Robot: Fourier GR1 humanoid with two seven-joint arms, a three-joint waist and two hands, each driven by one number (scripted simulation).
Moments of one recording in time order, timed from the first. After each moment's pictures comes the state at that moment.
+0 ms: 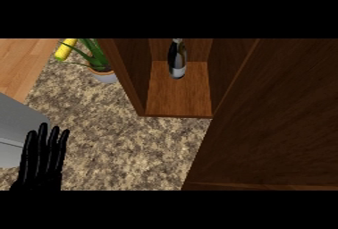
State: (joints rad) left arm 0.29 0.51 -0.44 -2.00 0.60 0.45 -0.52; right arm 0.11 -0.12 0.67 -2.46 -0.05 0.20 0.64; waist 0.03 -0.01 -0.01
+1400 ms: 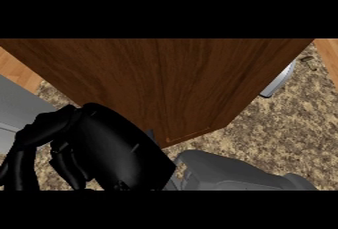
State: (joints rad) left arm 0.48 0.74 -0.04 -2.03 0.89 0.04 -0.54; right arm -1.00 -0.01 0.66 -1.73 -0.32 -0.41 0.64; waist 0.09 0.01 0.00
